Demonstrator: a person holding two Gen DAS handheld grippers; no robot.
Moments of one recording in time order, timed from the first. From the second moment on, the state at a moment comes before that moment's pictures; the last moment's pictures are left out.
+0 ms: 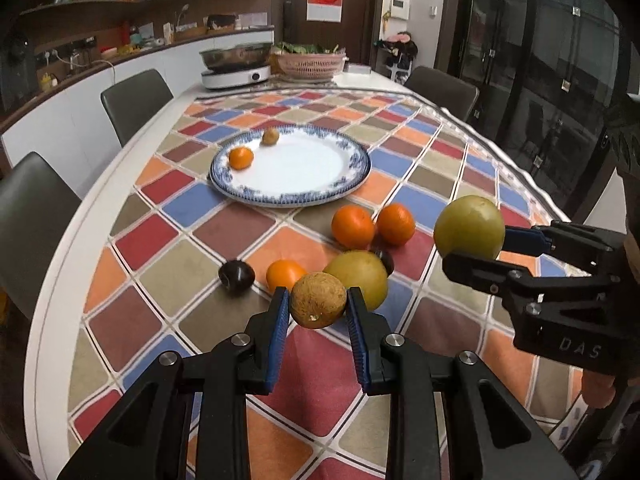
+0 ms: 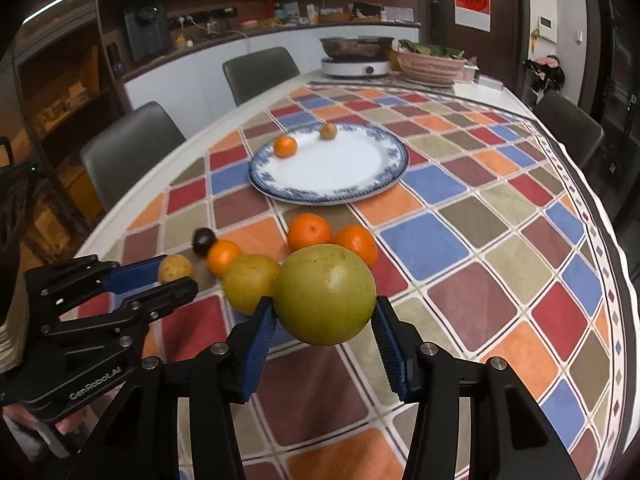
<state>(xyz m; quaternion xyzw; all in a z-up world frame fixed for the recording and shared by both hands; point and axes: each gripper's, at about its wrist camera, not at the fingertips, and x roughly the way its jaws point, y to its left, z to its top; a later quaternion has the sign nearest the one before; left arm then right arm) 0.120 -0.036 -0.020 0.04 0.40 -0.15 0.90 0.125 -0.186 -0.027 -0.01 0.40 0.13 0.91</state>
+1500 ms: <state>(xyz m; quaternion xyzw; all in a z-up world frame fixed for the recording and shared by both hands) 0.285 -0.039 0.012 0.06 0.38 -0.17 0.91 0.285 -0.179 0.015 -0.02 0.39 0.16 0.91</state>
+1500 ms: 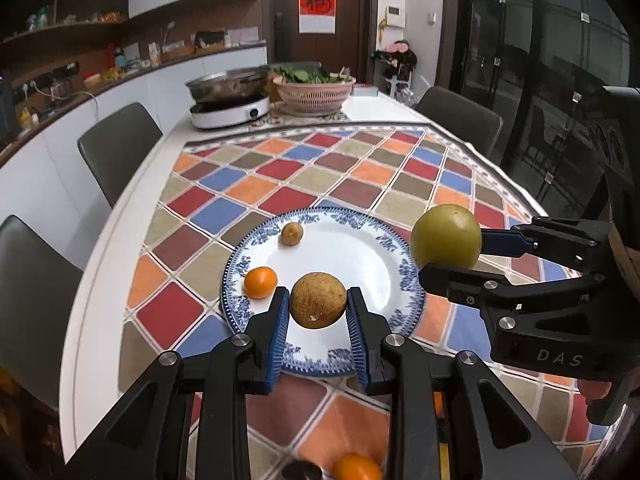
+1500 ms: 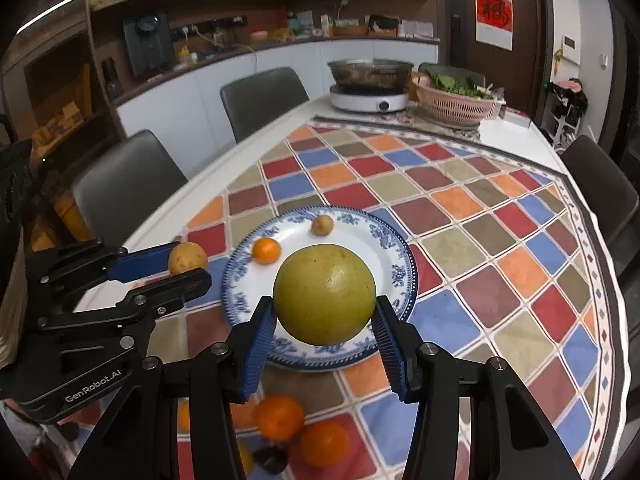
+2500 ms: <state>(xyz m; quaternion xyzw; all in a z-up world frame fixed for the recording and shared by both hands) 0.360 -0.059 -0.017 0.10 0.43 -0.14 0.89 0.361 -0.198 -0.010 -0.01 0.41 0.12 0.90</state>
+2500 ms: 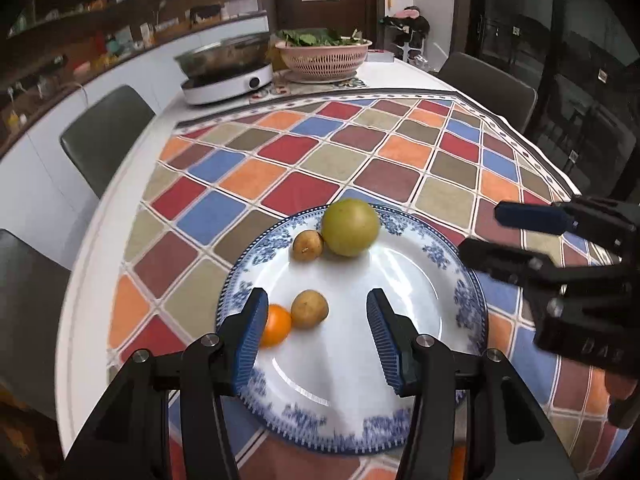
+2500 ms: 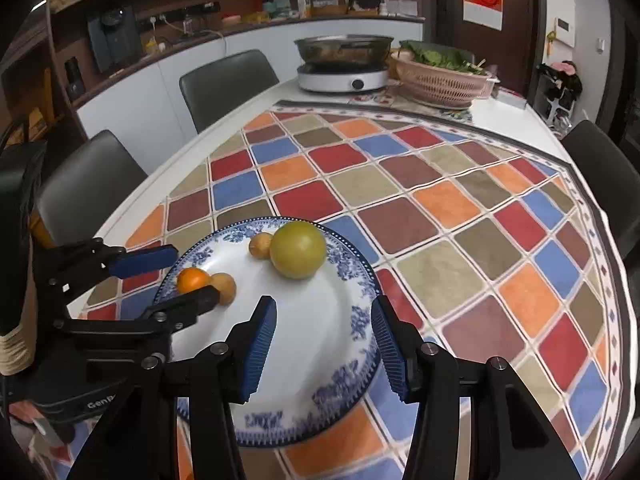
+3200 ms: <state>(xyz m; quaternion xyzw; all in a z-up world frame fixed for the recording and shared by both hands) 0.203 -0.030 0.056 0.08 0.34 -0.12 0.93 0.223 -0.189 0.041 -0.02 0.34 0.13 0.93</state>
